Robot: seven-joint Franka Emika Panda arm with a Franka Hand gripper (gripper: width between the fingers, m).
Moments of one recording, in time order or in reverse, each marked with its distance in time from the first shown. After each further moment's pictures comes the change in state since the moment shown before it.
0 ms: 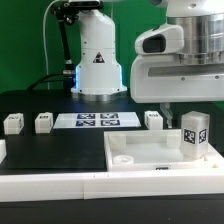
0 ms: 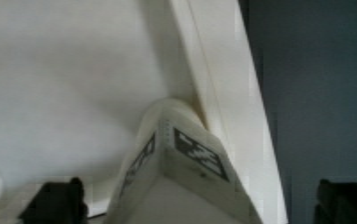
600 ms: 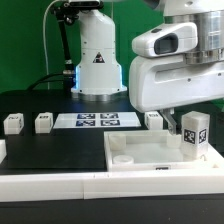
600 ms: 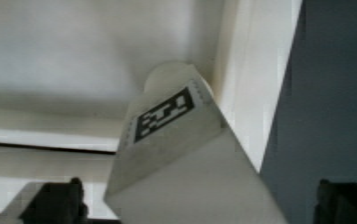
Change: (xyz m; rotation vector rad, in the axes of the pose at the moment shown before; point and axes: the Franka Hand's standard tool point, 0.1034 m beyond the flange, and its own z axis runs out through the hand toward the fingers) arm 0.009 0.003 -0.001 -0.005 0.056 -0.485
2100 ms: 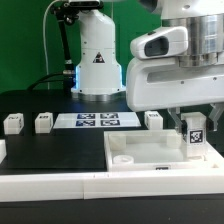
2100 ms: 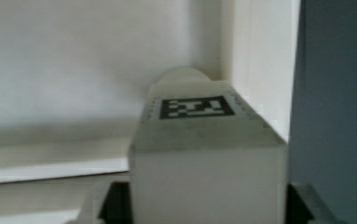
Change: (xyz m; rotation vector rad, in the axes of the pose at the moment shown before) arm -0.002 0.004 0.005 -0.017 0.022 0.402
